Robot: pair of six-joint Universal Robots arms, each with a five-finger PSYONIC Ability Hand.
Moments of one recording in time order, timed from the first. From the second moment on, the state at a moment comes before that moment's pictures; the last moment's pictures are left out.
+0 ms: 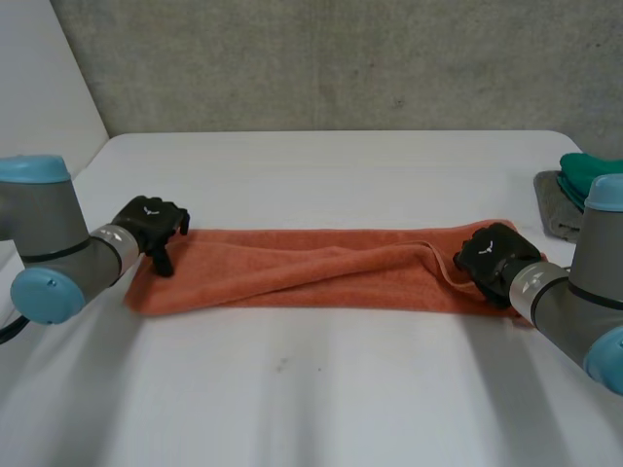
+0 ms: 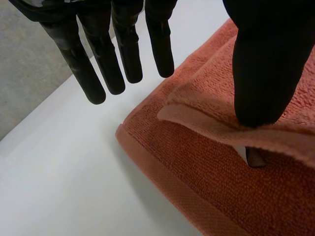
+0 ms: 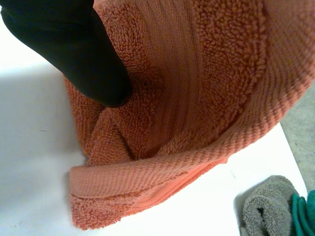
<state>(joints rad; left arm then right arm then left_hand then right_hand) 4.56 -2.34 -1.19 3.11 -1.35 3.70 1.83 -1.09 1.55 0.04 1.43 2.22 0.53 0.53 0.53 0.53 0.36 0.99 1.18 0.88 1.19 1.00</state>
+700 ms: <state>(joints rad) 4.54 -2.40 -1.15 3.10 -1.35 3.76 1.83 -1.09 1.58 0.04 1.42 2.22 0.47 0.46 0.47 0.45 0.29 0.99 1.18 0.88 1.19 1.00</state>
